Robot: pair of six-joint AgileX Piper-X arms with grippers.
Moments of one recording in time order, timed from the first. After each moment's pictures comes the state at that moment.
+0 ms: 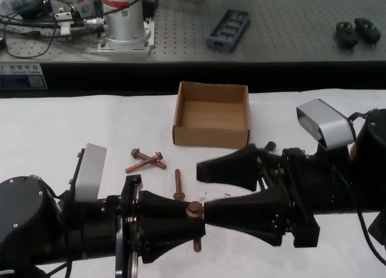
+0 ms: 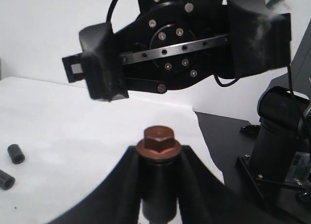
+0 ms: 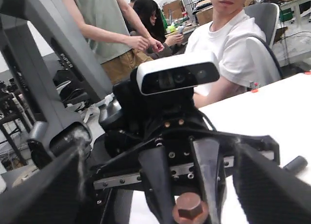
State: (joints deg) left arm -26.1 101.1 -19.6 -84.6 60.9 -18.9; right arm 36.0 85.5 -26.7 -56.0 -60.2 23.2
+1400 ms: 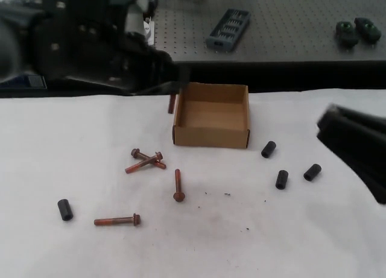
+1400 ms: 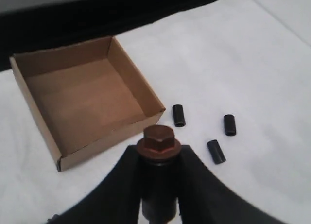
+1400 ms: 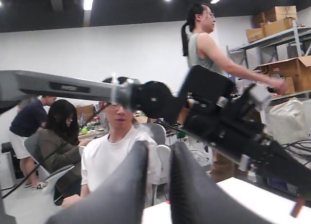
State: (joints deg) left arm -21.9 94.4 -72.9 20.3 26.5 -4.9; right arm 28.6 53.9 -10.4 -65.5 -40.8 33.5
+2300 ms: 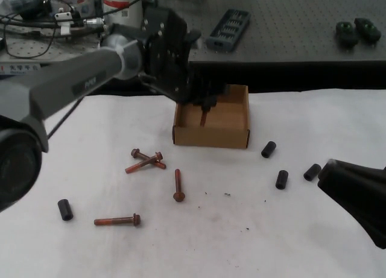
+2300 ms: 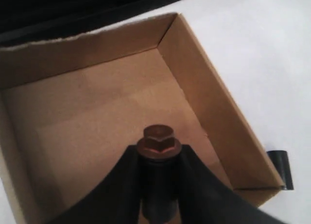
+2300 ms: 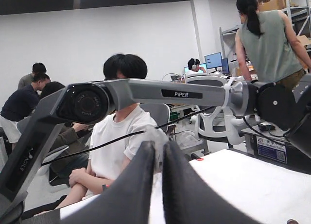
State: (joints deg) left arm -24.4 136.0 -116.4 34.1 21.0 -6.9; right arm 28.6 51.2 -3.0 -65.0 -40.9 29.5
